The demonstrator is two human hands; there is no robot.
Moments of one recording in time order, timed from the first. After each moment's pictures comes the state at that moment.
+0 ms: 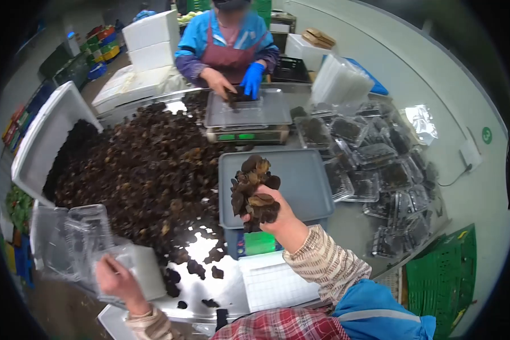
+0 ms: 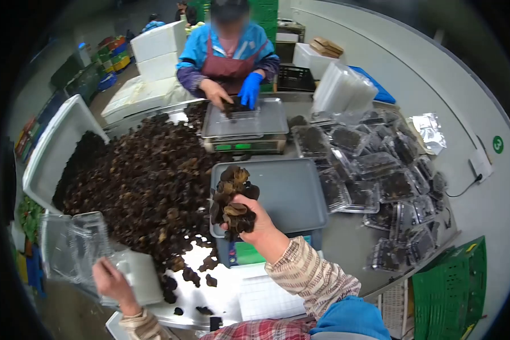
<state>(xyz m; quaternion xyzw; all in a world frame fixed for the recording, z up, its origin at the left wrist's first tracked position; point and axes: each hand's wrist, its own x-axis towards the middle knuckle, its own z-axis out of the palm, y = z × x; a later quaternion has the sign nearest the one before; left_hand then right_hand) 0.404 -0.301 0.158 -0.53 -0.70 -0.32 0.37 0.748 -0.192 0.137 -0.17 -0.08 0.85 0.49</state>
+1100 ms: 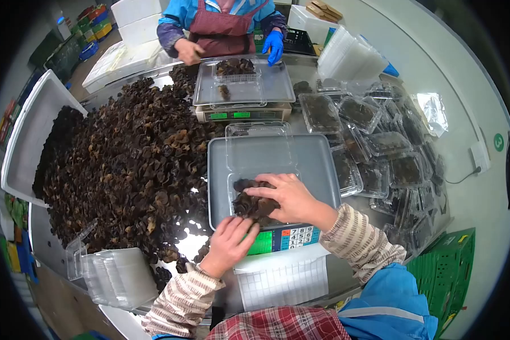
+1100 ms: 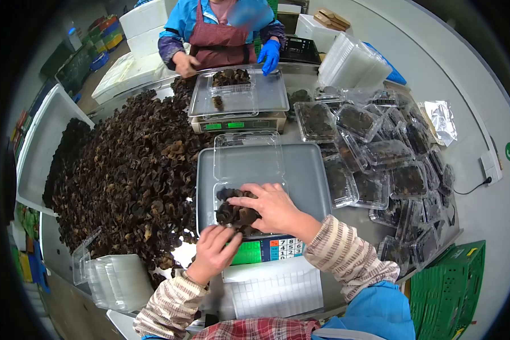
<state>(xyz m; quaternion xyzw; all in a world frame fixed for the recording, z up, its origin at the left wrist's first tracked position) 0.610 -0.215 0.072 -0.89 -0.29 -0.34 0.05 0.823 -0.169 0.112 -0.44 -0.88 0.12 0.15</state>
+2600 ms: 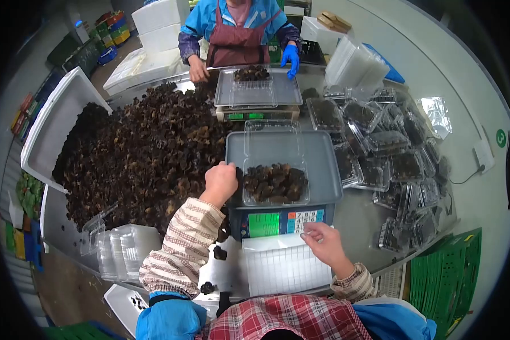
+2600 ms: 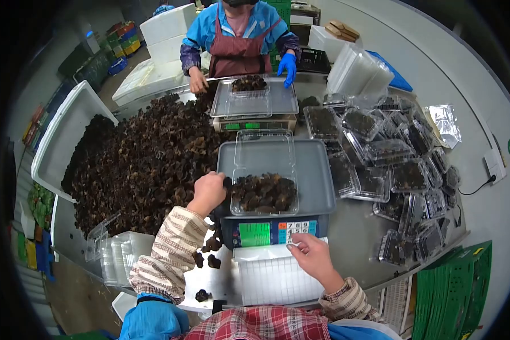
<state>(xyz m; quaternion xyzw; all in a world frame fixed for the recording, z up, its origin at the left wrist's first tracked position) 0.594 -0.128 0.081 -0.81 -0.57 -0.12 -0.03 0.842 -0.333 0.087 -0.63 -0.59 0.31 0.40</state>
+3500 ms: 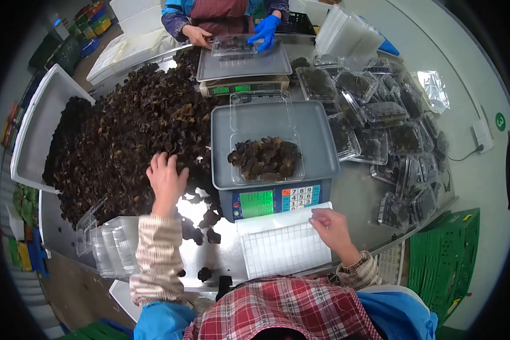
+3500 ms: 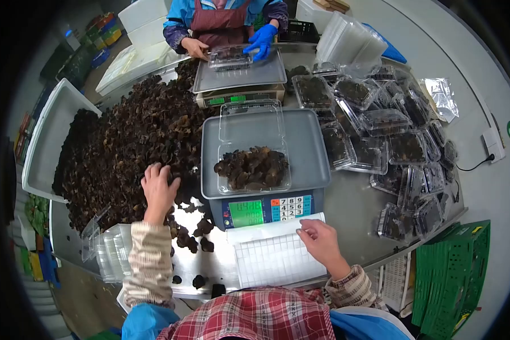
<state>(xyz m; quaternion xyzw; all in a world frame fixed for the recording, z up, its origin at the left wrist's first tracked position) 0.501 -0.162 0.075 -0.75 -0.63 -0.17 0.09 0.863 -0.361 0.061 -0.67 -0.54 0.31 0.40</state>
